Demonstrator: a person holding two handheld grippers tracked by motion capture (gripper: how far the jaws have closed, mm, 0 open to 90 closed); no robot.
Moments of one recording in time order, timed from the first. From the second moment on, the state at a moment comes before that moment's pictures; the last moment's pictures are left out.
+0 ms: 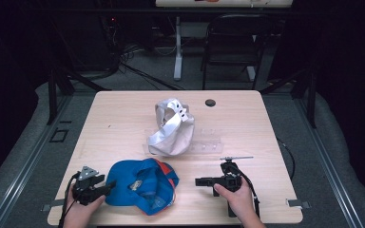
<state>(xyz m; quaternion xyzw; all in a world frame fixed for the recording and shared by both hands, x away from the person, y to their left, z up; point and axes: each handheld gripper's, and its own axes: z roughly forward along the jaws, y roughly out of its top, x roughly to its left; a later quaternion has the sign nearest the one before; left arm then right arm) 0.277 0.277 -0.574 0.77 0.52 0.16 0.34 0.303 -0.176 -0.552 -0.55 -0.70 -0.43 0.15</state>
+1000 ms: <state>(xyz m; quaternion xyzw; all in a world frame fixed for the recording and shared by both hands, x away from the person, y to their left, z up) 0.274 0.233 -0.576 0.81 0.47 0.14 0.32 0.299 -0.161 -0.565 -0.53 -0.71 -0.41 0.20</state>
